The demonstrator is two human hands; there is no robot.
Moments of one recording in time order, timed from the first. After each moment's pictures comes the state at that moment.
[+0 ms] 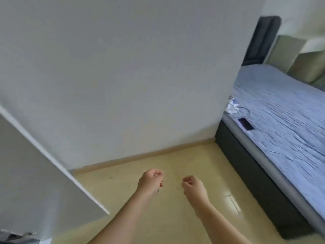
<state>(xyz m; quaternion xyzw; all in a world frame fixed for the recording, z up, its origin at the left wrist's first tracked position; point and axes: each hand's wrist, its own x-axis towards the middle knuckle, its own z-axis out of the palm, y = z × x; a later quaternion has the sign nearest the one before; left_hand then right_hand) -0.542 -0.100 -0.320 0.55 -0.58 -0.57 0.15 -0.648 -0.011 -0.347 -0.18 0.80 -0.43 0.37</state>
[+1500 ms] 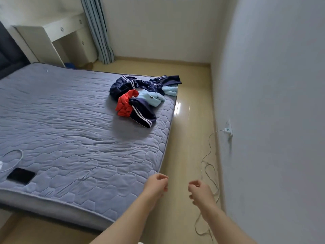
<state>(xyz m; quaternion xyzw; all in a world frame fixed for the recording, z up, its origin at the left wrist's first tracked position) -1.274 0.535 -0.370 0.15 -0.76 -0.55 -0.31 -1.220 0.676 -0.372 0.34 0.74 -0.57 0.11</state>
